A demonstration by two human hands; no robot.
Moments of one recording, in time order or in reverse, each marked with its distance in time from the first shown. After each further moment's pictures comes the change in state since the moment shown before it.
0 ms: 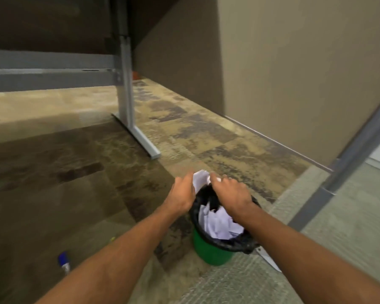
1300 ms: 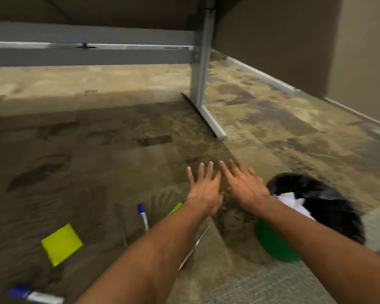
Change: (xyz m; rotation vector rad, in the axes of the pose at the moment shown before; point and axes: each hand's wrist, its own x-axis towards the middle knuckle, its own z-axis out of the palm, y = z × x) left_hand -0.059 -0.131 -0.022 0.603 0.015 -0.164; right_hand 0.024 -0.142 0.041 0.037 -0.085 -0.372
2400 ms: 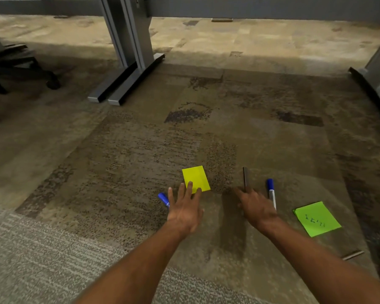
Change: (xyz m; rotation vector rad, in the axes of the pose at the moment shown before) left_hand -0.262 -0.275 0.096 -0.053 -0.139 -0.748; right_hand 0.042 -0.311 0.116 0.193 -0.204 -0.475
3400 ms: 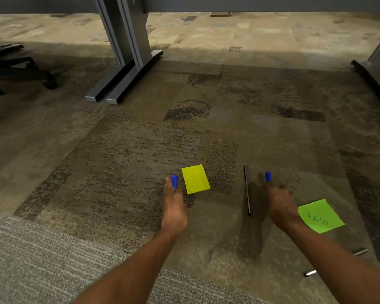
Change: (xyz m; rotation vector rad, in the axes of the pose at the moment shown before) left_hand 0.005 -0.012 0.006 -0.514 0.289 -0.261; right_hand 0.004 0.046 0.006 0.198 0.177 0.323
